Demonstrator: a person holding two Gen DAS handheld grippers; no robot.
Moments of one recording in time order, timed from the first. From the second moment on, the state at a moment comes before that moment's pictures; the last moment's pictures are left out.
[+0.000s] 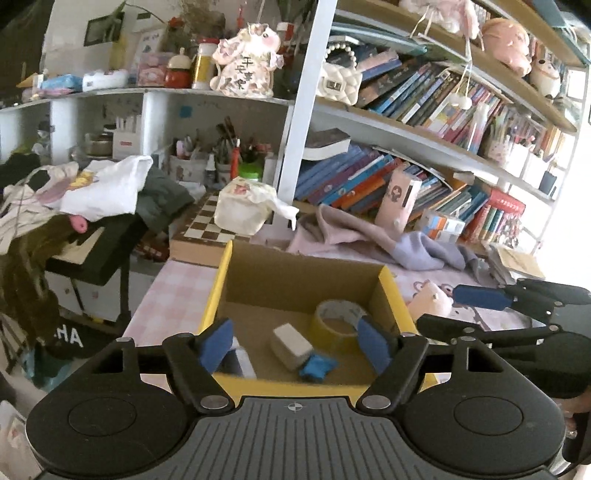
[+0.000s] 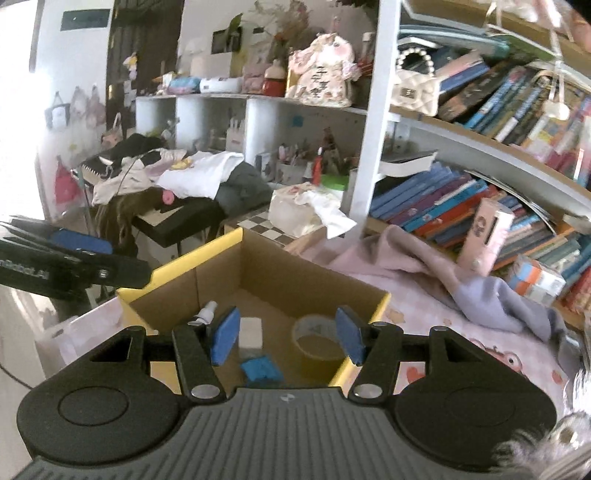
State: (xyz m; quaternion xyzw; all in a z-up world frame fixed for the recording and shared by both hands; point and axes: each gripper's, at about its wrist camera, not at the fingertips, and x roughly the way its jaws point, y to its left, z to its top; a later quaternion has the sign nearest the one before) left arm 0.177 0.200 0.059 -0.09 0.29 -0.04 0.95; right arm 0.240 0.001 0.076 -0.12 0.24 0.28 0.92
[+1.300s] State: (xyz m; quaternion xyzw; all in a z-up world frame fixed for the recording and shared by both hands) left arm 0.025 0.116 0.004 -0.05 0.36 -0.08 0.93; right arm 0.044 -0.077 0.017 -0.13 0.30 0.20 0.92
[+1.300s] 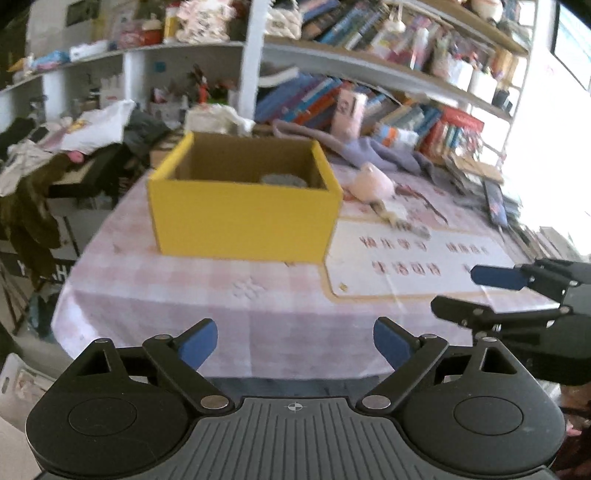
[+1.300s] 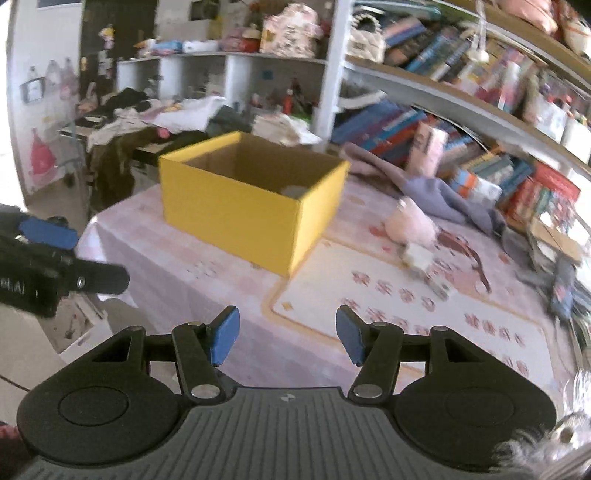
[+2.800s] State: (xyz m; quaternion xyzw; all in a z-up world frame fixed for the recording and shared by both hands) left arm 0.170 -0.058 -0.015 0.02 0.39 -0.19 0.90; right arm 0.173 -0.226 -0.001 -0.10 0.35 0.10 0.92
